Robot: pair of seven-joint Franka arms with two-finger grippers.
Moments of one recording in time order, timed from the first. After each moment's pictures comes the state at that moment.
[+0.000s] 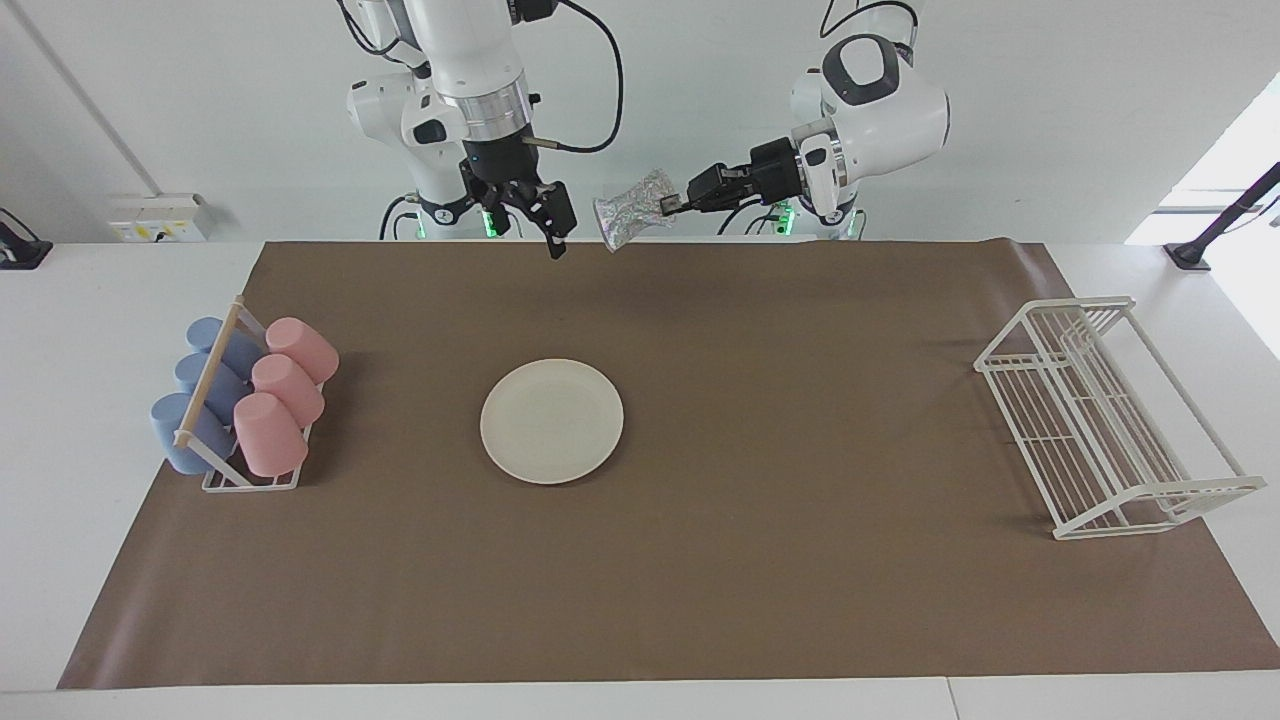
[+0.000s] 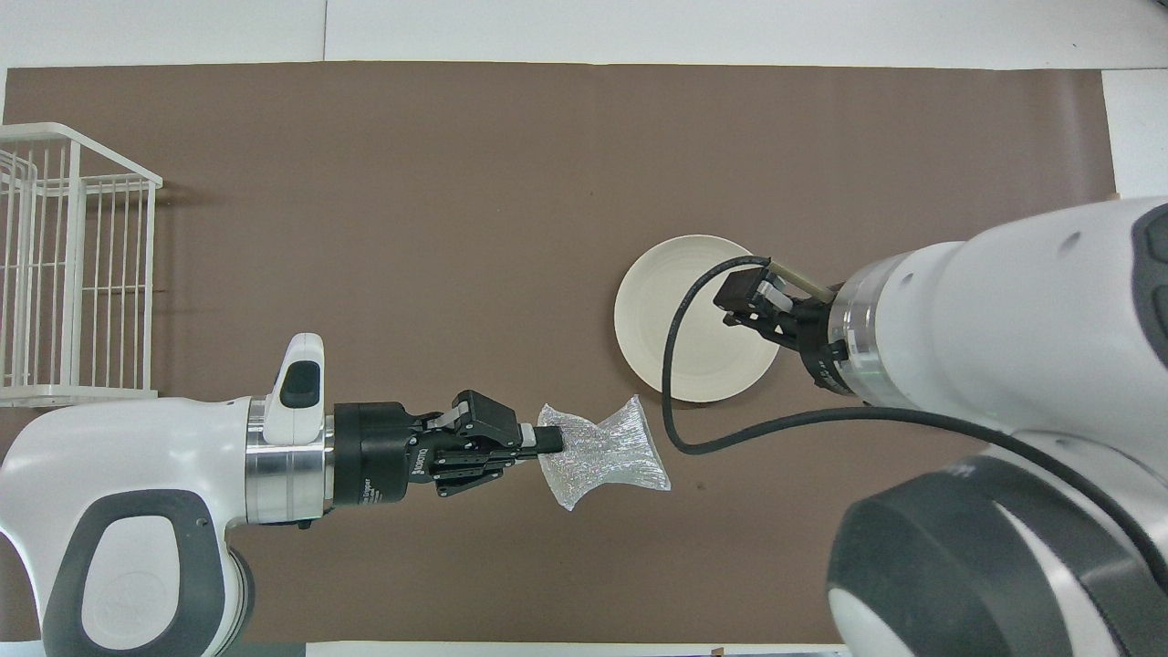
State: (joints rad) left arm -0.53 -0.36 0.02 -2.35 -1.29 2.14 -0.28; right arm 0.16 -0.12 0.20 -1.76 0.10 1.75 0.90
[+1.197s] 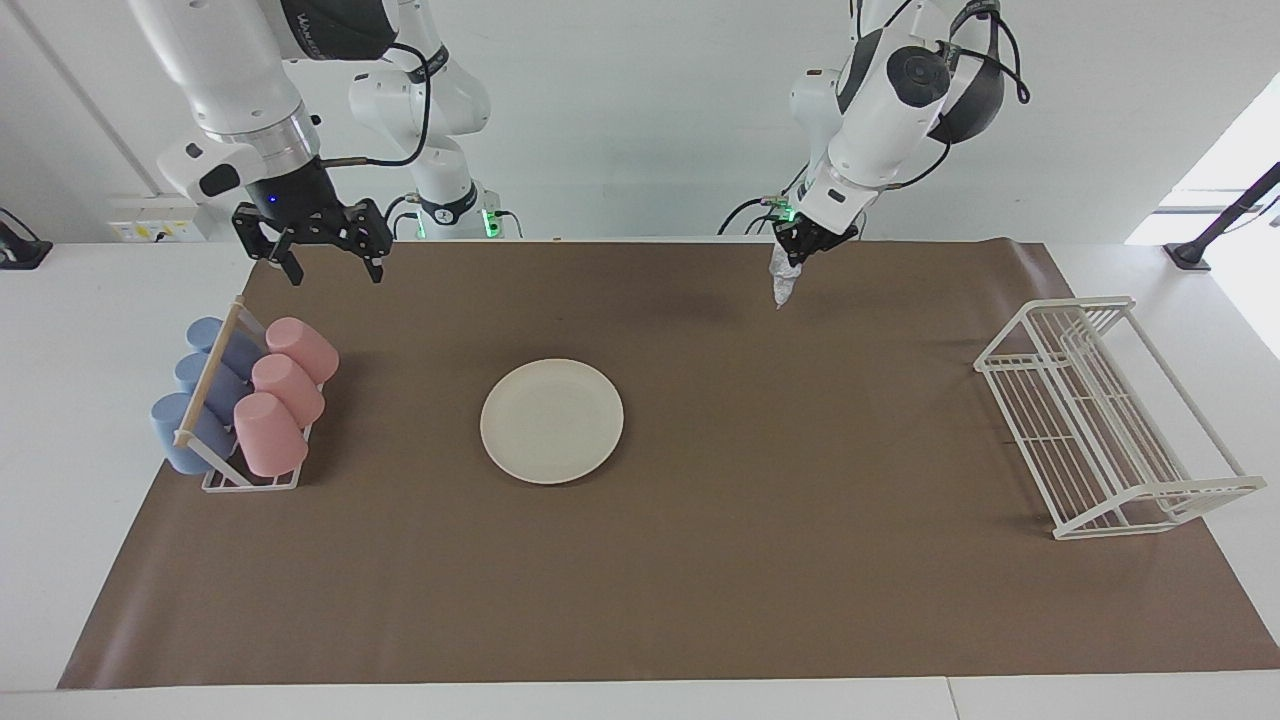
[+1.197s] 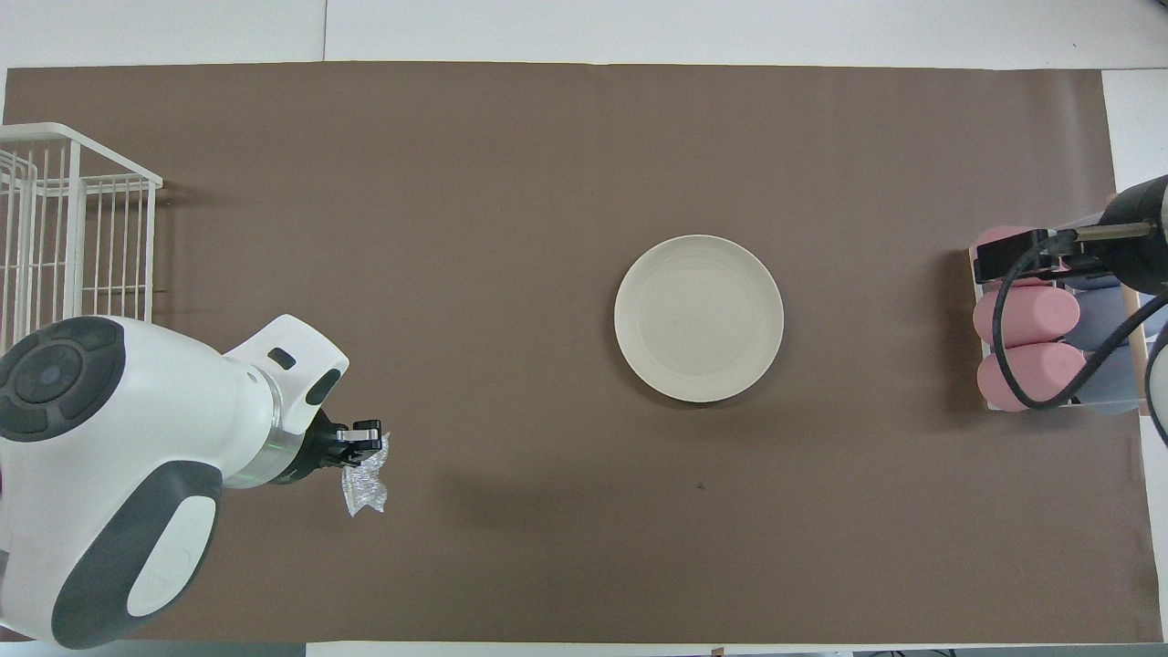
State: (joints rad) left arm -0.45 -0.26 0.03 -2.17 -0.08 1.74 -0.47; right arm -0.05 -0.03 0.11 -1.59 -0.03 1.58 0.02
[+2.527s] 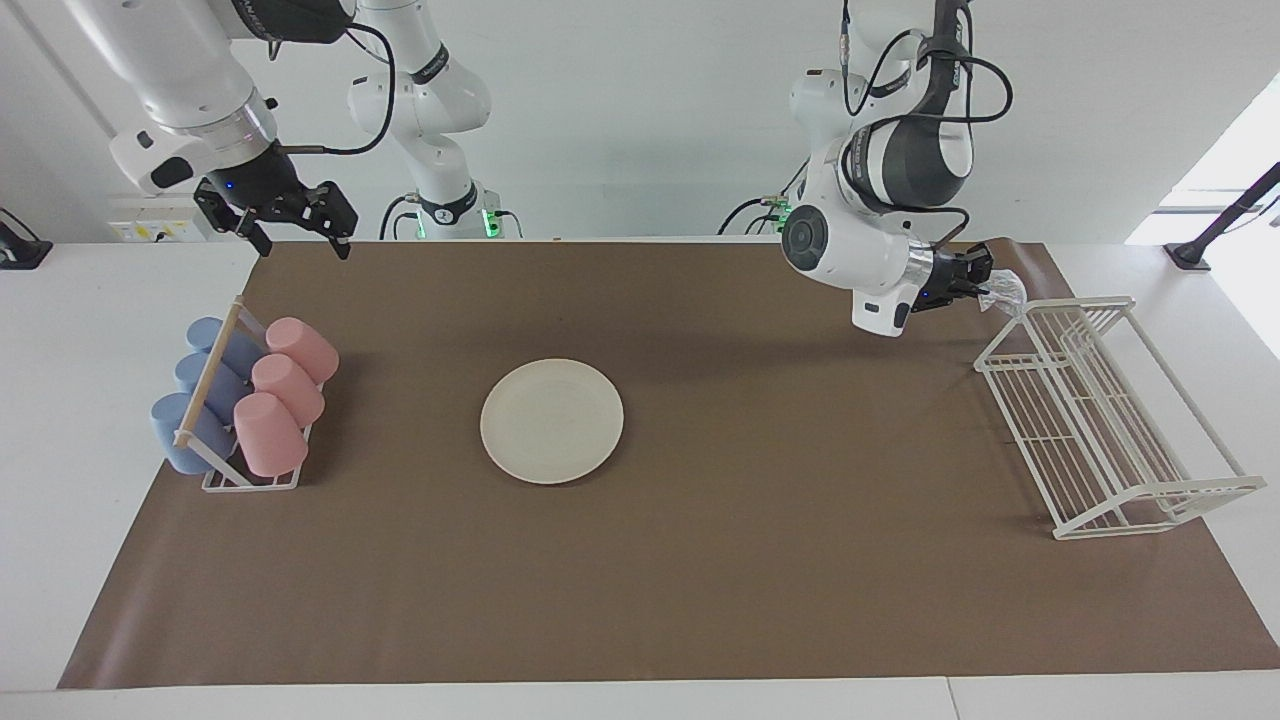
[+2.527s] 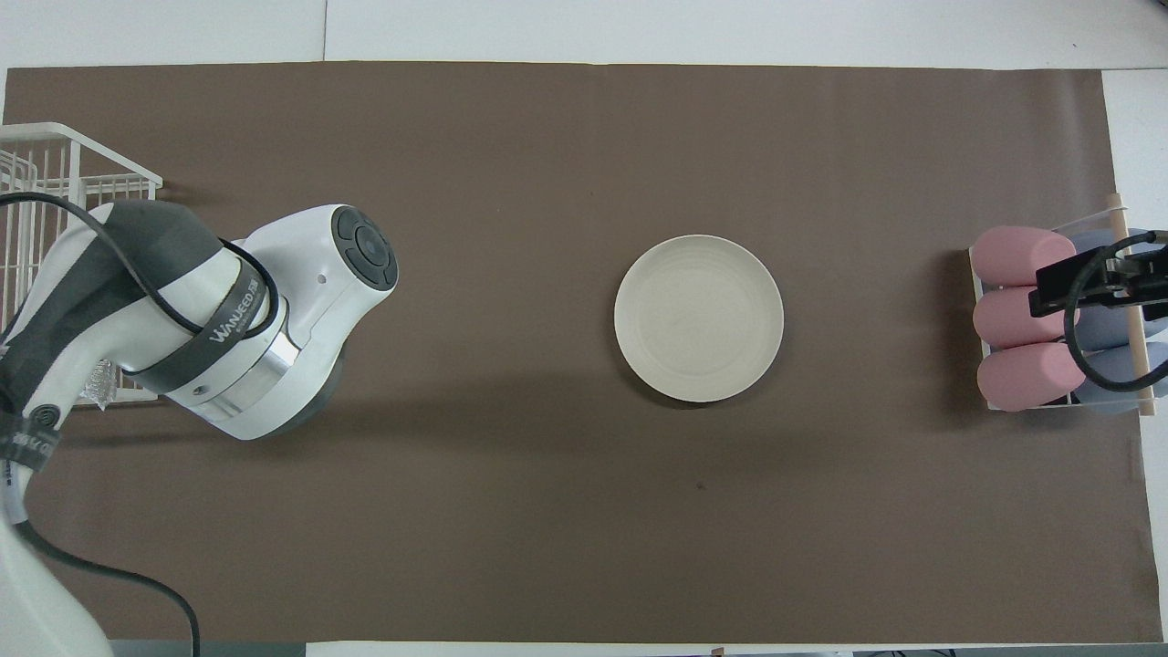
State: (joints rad) left arm -0.46 0.17 0.02 -1.87 0.97 1.34 -0.55; right arm 0.06 -0.02 -0.09 -1.55 -0.01 1.43 0.04
